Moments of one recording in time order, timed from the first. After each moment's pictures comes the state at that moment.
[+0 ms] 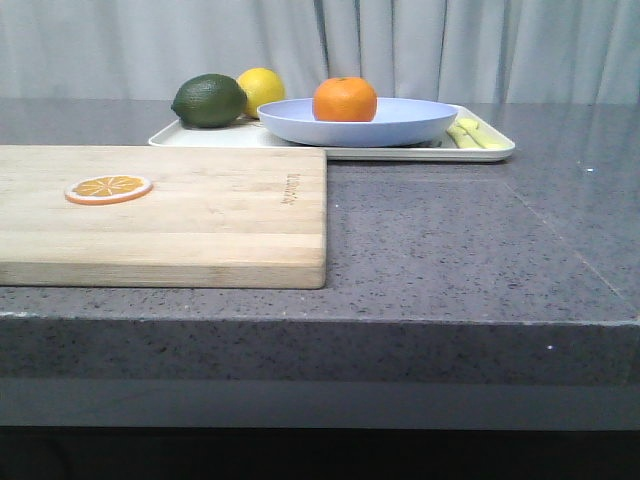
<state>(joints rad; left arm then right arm) -0.14 0.00 0.01 -0.03 0.04 -0.10 0.24 0.41 -0.81 0.01 0.87 0.02</state>
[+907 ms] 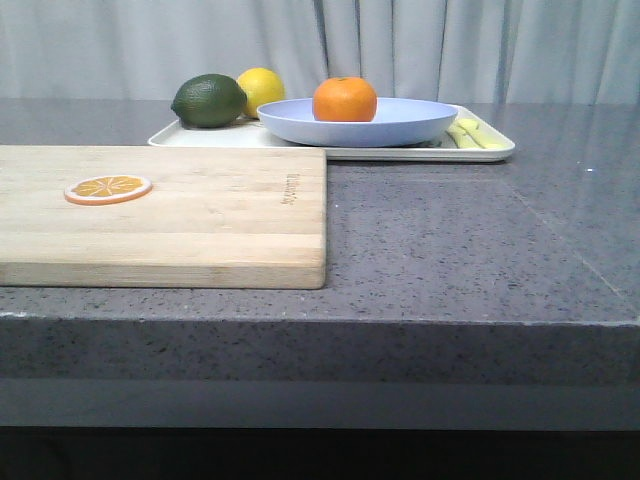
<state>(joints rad) -0.14 0.00 0.01 -0.03 0.04 -0.10 0.06 0.13 -0.29 -0.01 0.32 -0.08</state>
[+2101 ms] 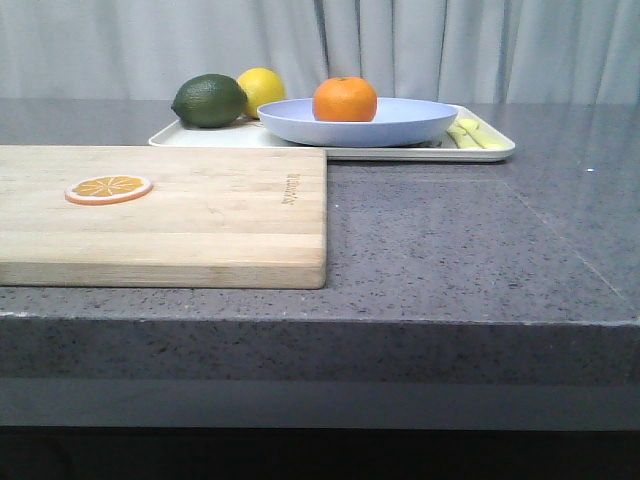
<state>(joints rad) -0.14 0.00 0.01 -0.03 0.04 -0.10 0.01 -0.01 0.03 0.00 0.01 -0.08</state>
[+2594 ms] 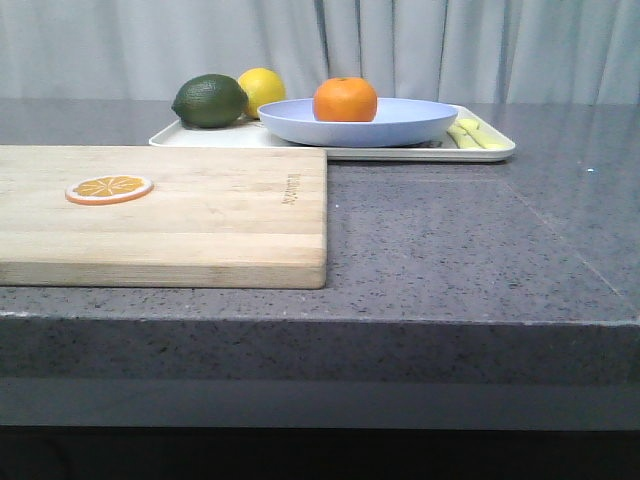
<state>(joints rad) -0.08 0.00 0.01 -0.03 0.04 -0.10 0.01 -0.01 0.03 0.00 0.01 -0.08</state>
